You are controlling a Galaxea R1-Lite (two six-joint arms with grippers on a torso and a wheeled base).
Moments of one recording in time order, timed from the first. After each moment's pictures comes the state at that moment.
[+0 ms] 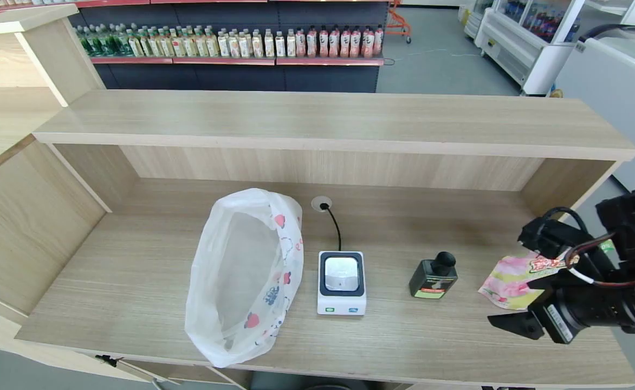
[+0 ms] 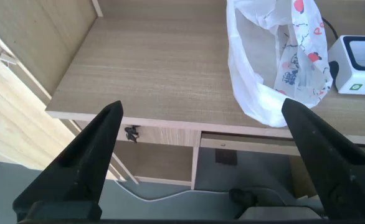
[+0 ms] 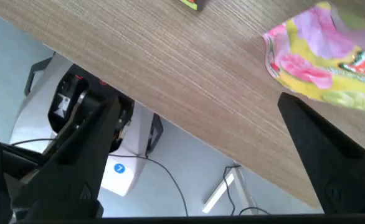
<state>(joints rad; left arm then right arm) 0.00 0.00 0.00 0.00 0.02 0.01 0.22 1.45 -0.74 0.11 0.10 -0.36</state>
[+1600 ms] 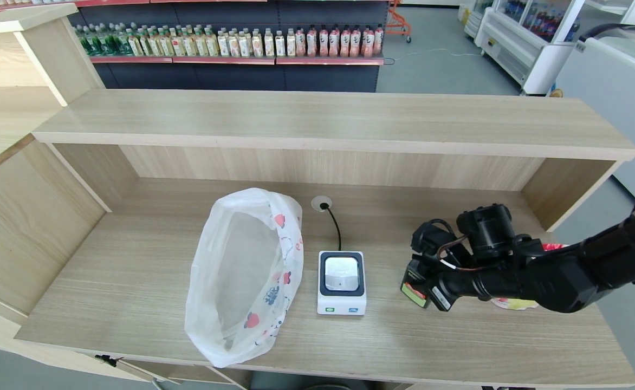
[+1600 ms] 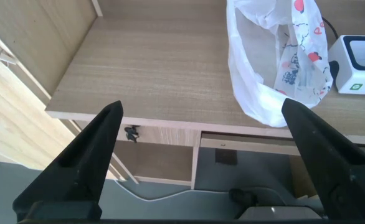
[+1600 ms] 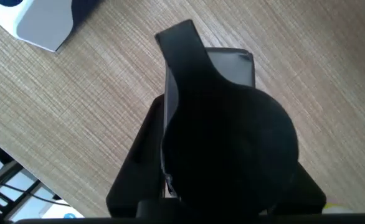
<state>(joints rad) 0.00 0.00 0.00 0.00 0.02 0.01 0.36 1.95 -0.86 -0.38 0.09 -0.48</state>
